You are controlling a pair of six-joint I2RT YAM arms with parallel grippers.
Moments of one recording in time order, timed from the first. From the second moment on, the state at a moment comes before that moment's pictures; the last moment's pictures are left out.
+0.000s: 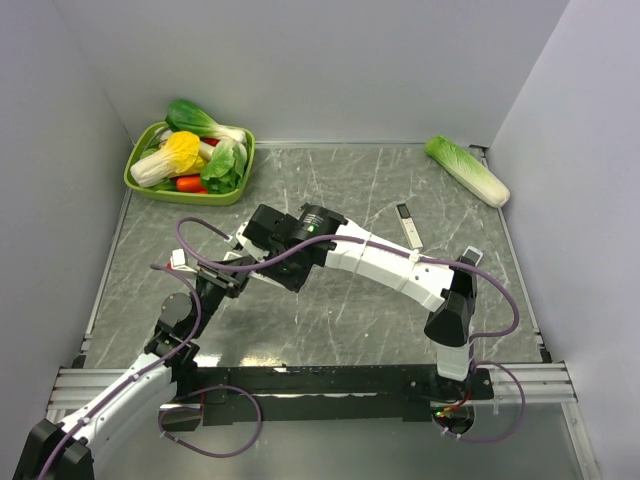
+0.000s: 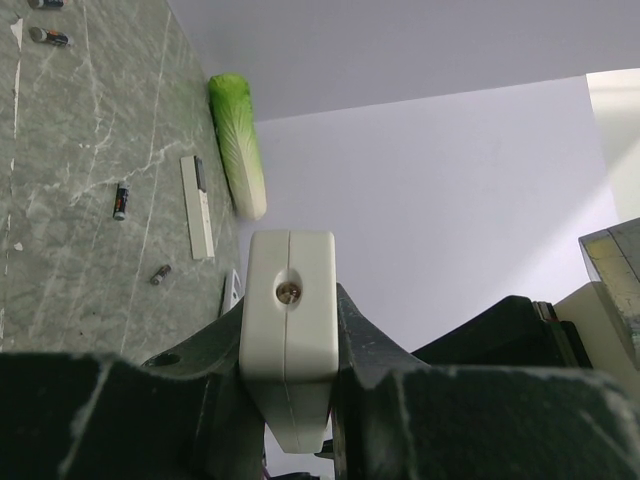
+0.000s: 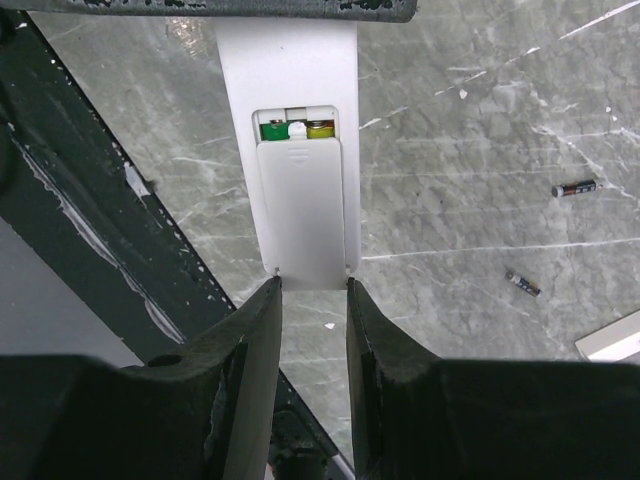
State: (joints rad) left arm -0.49 0.52 0.03 0.62 -0.03 -1.46; right arm 1.13 1.88 1.97 -1.26 0.07 -0.05
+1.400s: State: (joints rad) left arm -0.49 0.55 0.03 0.66 -0.03 -1.49; right arm 1.14 1.88 1.99 -1.27 0.10 -0.05
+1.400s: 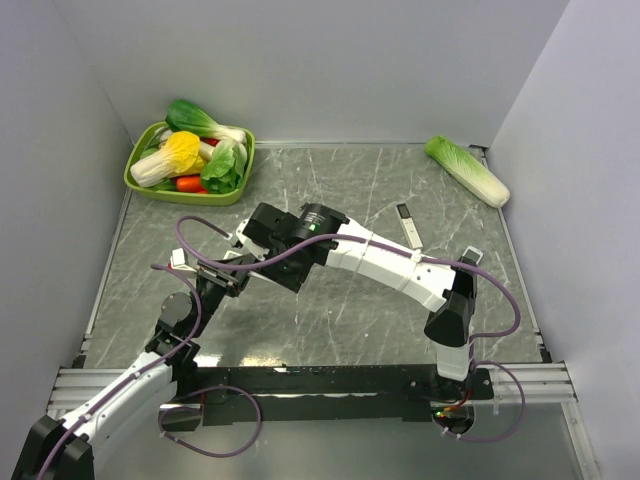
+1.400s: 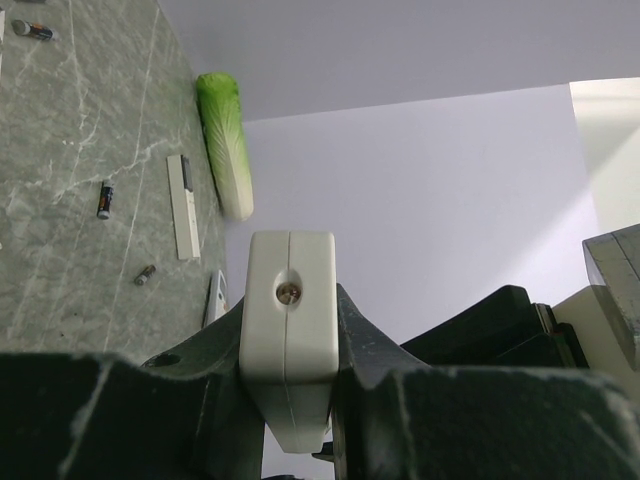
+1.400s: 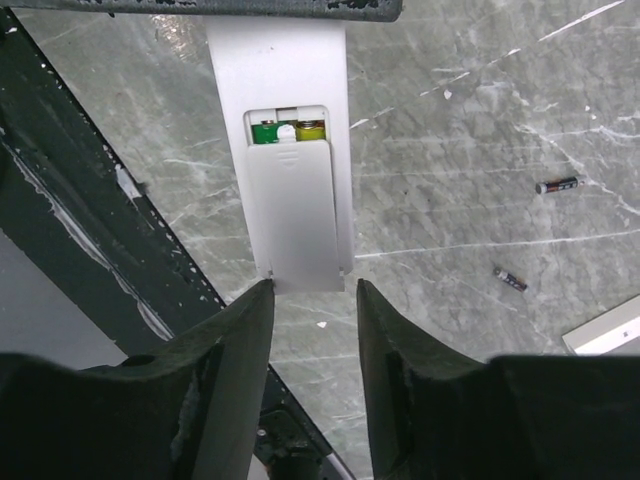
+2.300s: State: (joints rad) left arm -0.50 0.55 0.03 0.69 -0.03 -1.53; right arm 1.15 1.87 2.02 -1.27 0.11 -0.06
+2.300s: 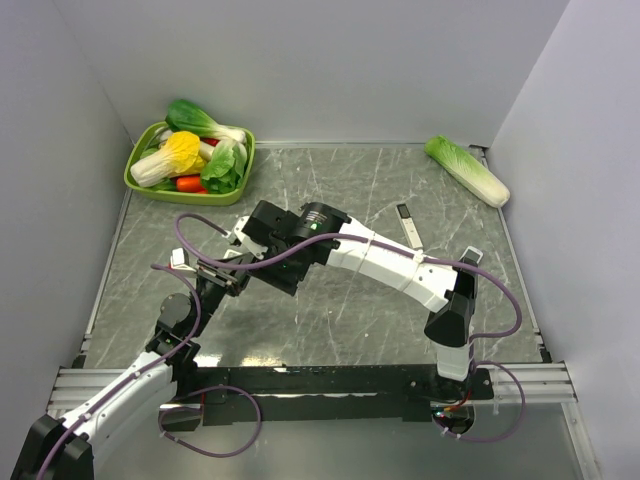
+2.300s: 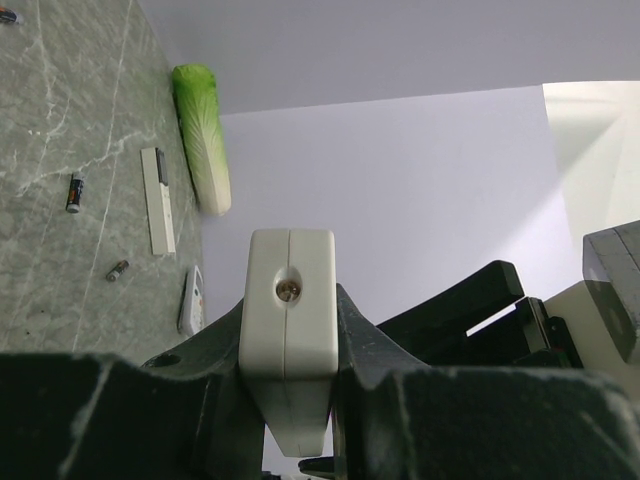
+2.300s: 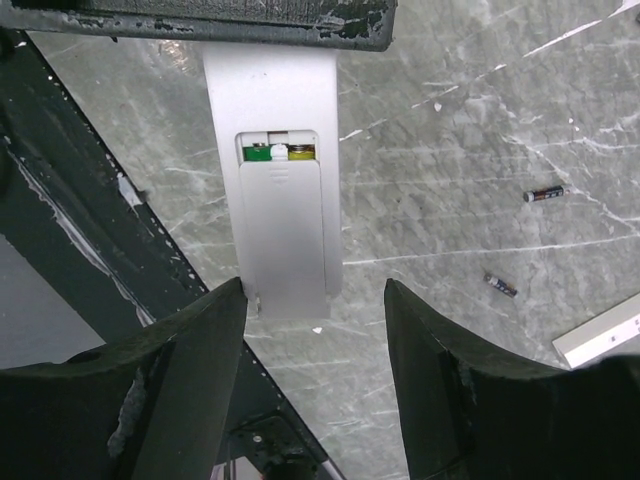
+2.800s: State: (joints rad) left arm -0.50 0.55 0.03 0.69 -0.02 -1.54; right arm 1.12 1.64 1.82 -1.04 0.04 -0.02
